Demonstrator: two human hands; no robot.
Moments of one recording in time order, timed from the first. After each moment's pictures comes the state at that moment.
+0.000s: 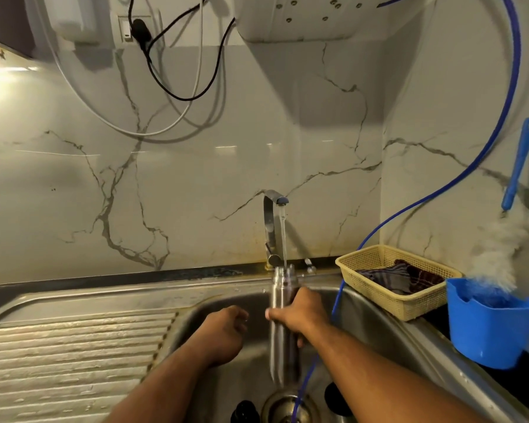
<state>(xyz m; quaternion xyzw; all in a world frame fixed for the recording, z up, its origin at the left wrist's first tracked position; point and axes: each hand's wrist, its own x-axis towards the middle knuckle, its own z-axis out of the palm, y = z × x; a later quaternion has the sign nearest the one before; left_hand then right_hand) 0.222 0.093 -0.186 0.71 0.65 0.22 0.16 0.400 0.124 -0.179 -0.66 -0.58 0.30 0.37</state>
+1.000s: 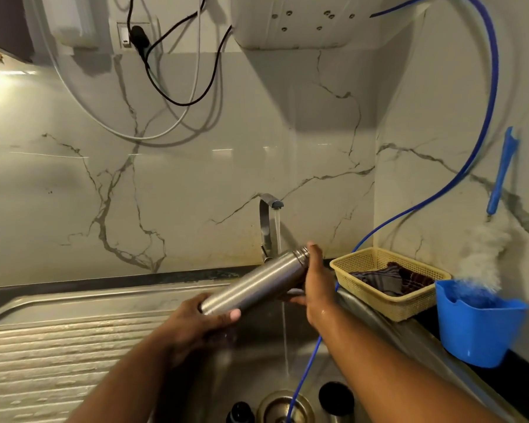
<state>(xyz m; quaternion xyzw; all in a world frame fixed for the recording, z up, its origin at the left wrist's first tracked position) 0.185 0.080 -0.165 0.55 0.48 0.45 0.52 0.419 0.112 -0.137 -0.41 -0.36 0.54 0.64</state>
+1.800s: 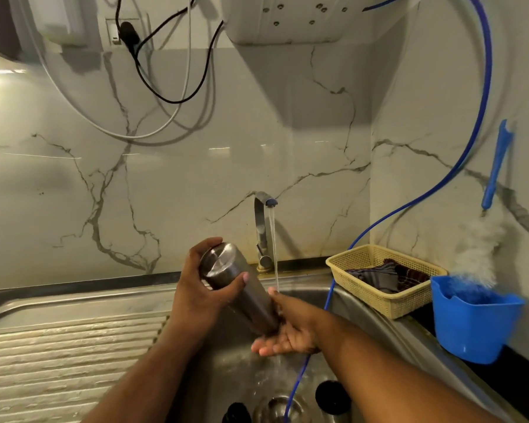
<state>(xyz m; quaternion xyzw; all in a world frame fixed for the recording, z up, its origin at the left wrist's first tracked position) 0.231 0.063 -0.132 0.64 0.43 0.61 0.17 0.421 0.126 -0.182 -0.46 -0.38 0.75 0.29</state>
